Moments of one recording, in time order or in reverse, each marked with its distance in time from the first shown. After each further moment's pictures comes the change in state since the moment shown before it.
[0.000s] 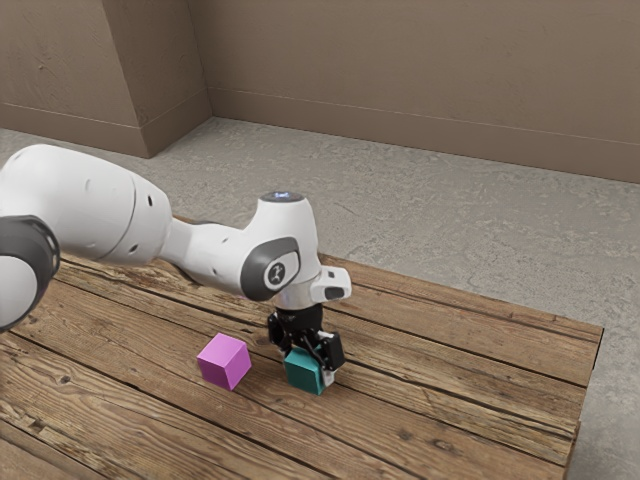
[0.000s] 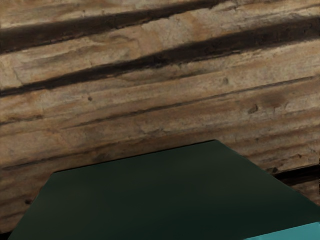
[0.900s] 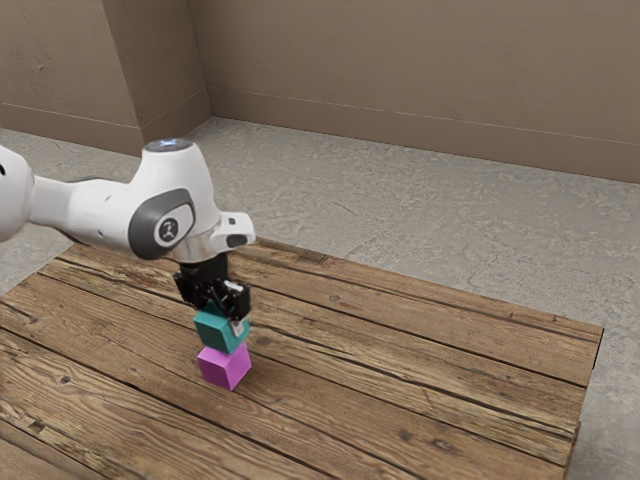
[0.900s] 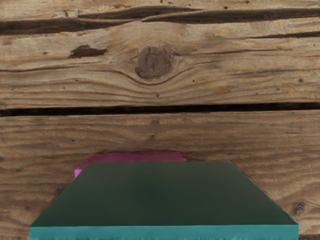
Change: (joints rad) arm 0.182 -0.394 0.014 -0.278 0.108 0.000 -0.031
